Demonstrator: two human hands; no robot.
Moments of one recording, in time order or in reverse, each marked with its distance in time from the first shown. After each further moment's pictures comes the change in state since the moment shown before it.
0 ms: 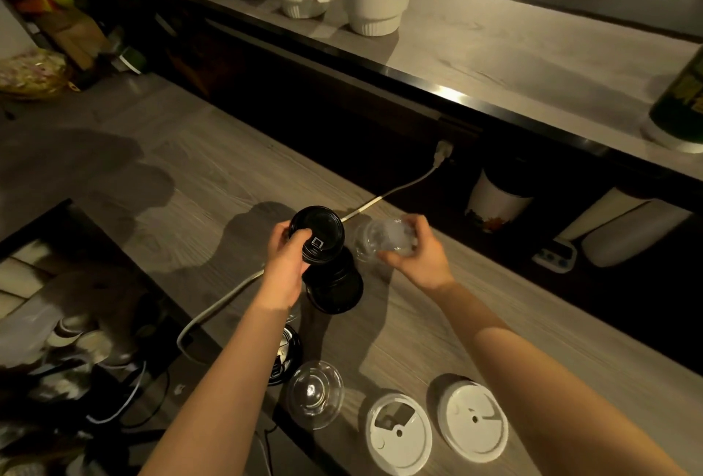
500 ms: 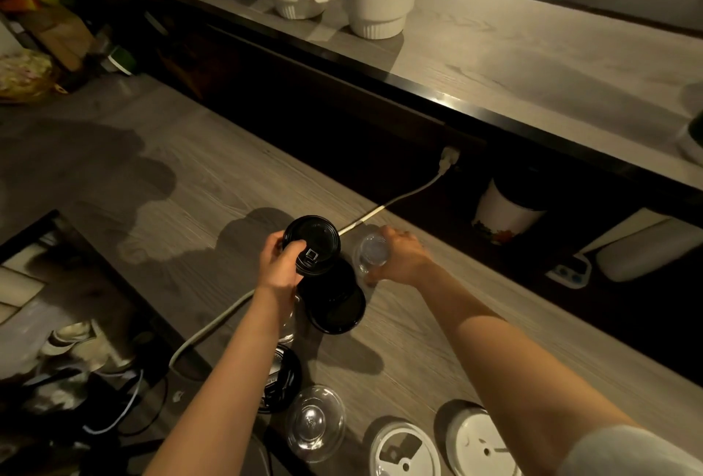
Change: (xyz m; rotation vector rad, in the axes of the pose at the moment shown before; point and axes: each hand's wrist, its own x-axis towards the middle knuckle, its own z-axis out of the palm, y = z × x) left_hand 0.025 0.000 -0.002 0.021 0.081 -0.075; right_hand 0.063 0.007 0.025 -0.655 -0.323 0.091
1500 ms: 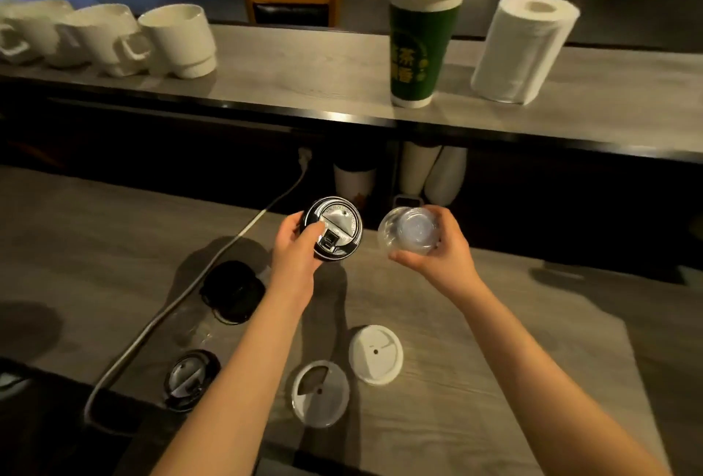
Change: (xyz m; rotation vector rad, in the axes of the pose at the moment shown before) left_hand -0.169 -0.029 0.125 0.130 -0.436 0.050; right_hand -0.266 0.105 -0.060 0.670 0.842 0.067
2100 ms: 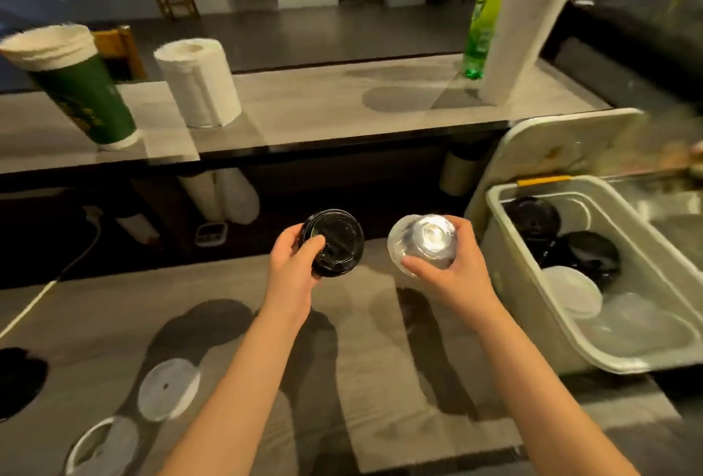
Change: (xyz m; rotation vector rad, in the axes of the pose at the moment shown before) left_hand -0.179 -0.111 0.271 0.137 -0.389 -0.031; right_hand -0.132 0.085 -0.331 0.018 0.348 0.125
